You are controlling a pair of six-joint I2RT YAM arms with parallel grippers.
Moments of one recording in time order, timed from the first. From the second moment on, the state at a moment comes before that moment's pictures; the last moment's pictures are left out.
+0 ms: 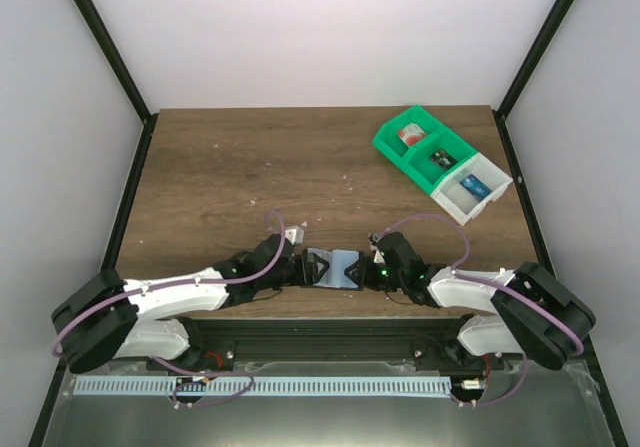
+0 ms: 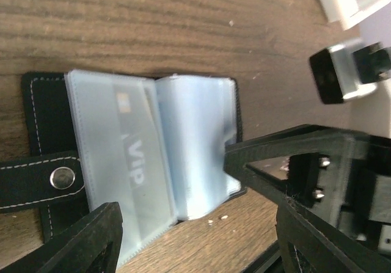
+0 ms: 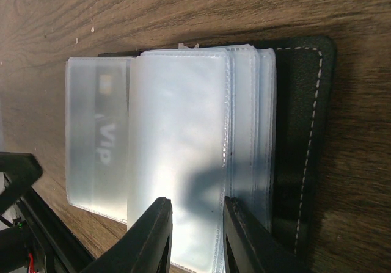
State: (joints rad) left arm -0.97 1.23 0.48 0.09 0.05 -0.97; right arm 0.73 1.30 0.31 0.23 -0.30 0.94
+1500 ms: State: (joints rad) left arm -0.97 1.40 0.48 0.12 0.08 -0.97; right arm 0.73 1.29 0.29 0.24 -0.30 0.94
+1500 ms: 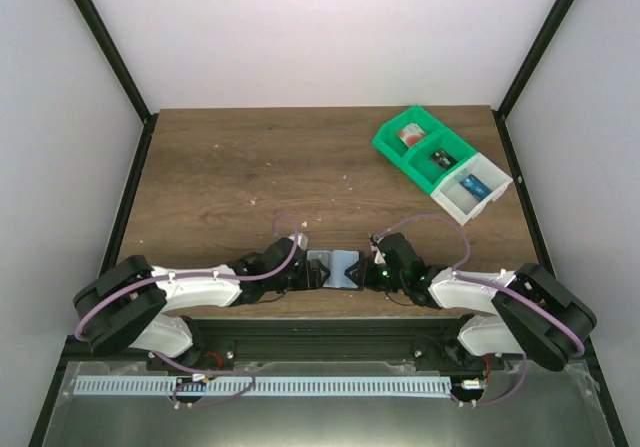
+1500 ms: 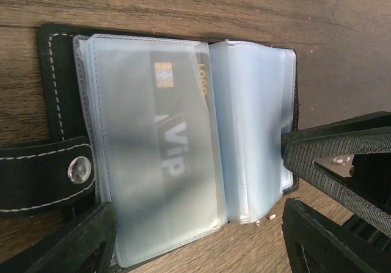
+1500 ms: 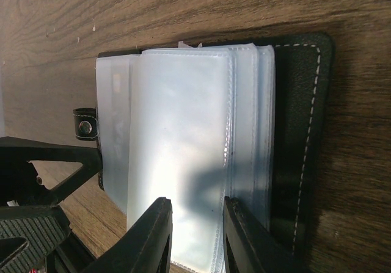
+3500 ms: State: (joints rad) left arm -0.97 1.39 0.52 0.08 0.05 -0.96; right arm 0.73 1.31 0.28 0.29 -0.31 0.94
